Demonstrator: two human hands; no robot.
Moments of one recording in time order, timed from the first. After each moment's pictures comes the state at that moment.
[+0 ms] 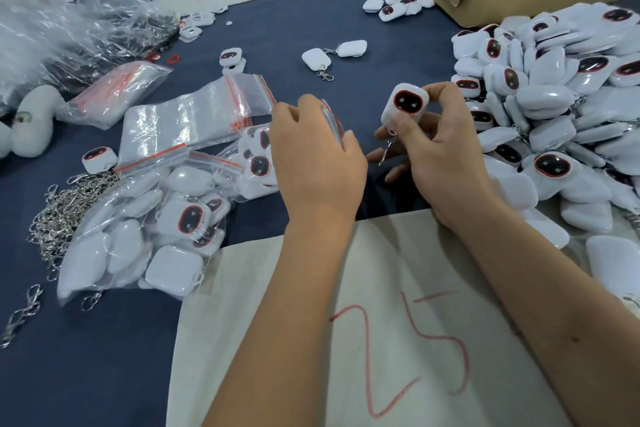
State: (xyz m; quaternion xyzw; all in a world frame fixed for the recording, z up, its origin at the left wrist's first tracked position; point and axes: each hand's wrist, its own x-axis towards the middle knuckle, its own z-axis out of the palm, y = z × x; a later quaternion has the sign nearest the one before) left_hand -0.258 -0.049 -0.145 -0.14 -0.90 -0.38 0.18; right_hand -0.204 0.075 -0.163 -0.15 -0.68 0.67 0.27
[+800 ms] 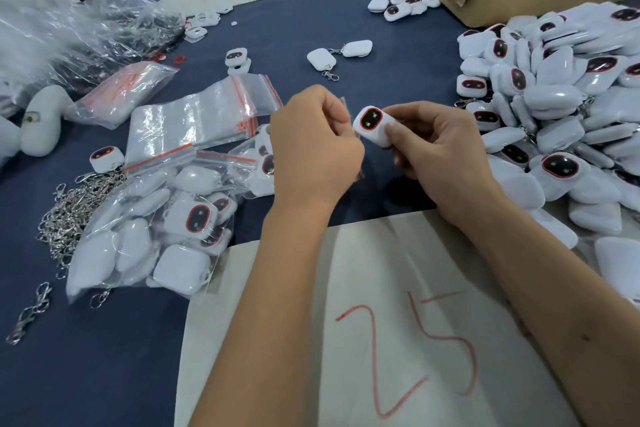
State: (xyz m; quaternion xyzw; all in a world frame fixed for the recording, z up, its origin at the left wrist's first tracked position) left_hand -0.273 -0.062 -0.126 -0.19 -0.85 -0.47 0.11; right_hand -0.205 0.078 -0.165 -0.14 -0.74 0.61 0.25
